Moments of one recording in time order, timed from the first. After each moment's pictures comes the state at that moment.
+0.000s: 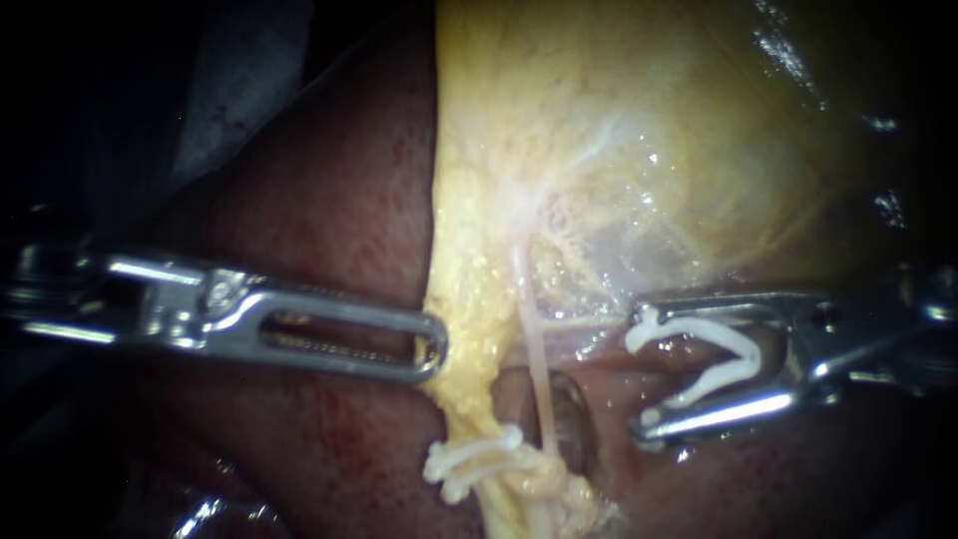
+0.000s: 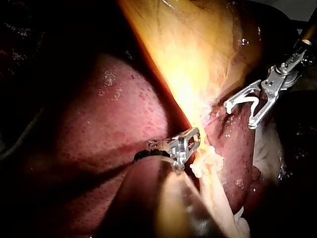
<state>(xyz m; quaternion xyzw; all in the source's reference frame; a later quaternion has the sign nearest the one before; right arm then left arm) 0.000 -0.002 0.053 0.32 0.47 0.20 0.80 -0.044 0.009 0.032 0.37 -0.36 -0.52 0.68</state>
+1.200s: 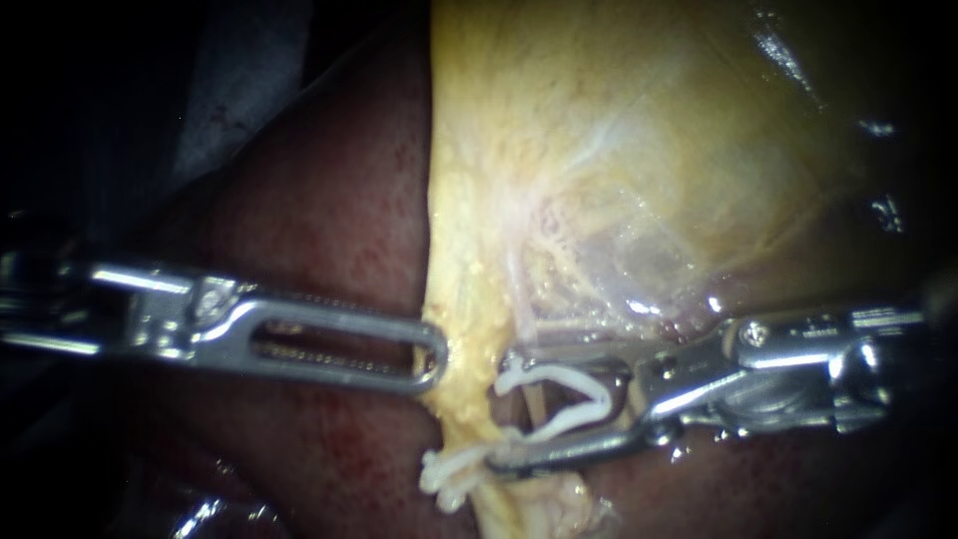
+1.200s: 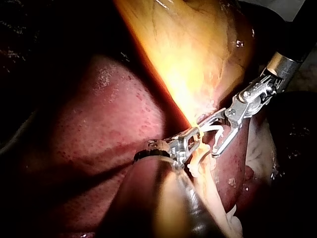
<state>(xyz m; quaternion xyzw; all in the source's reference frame) 0.008 -0.006 0.059 0.36 0.45 0.20 0.79 -0.045 0.009 0.031 0.37 -0.36 -0.52 0.68</state>
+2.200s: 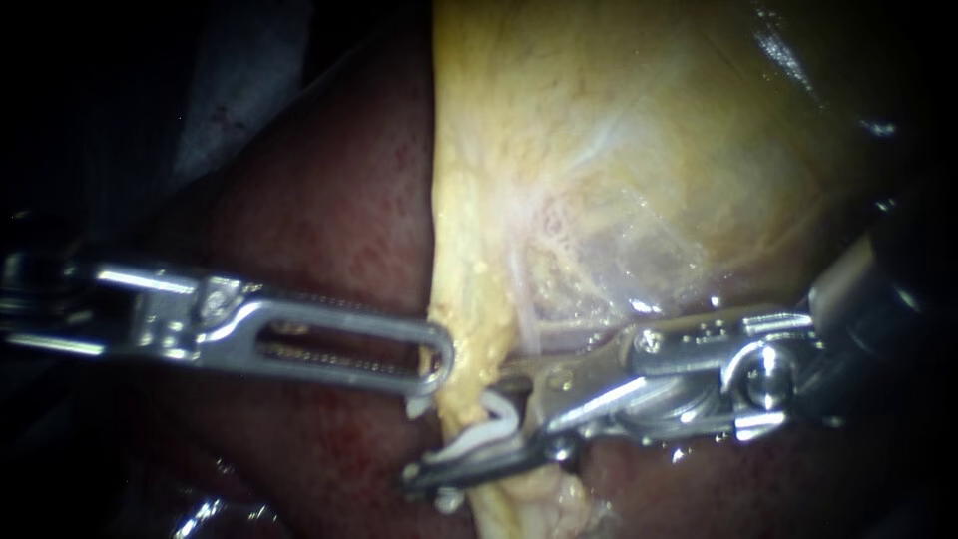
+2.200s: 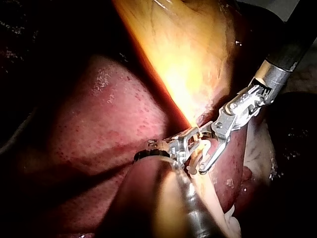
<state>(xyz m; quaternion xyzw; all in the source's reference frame) 0.013 -0.006 0.060 0.37 0.45 0.20 0.79 -0.045 0.009 0.031 0.37 -0.36 -0.52 0.68</state>
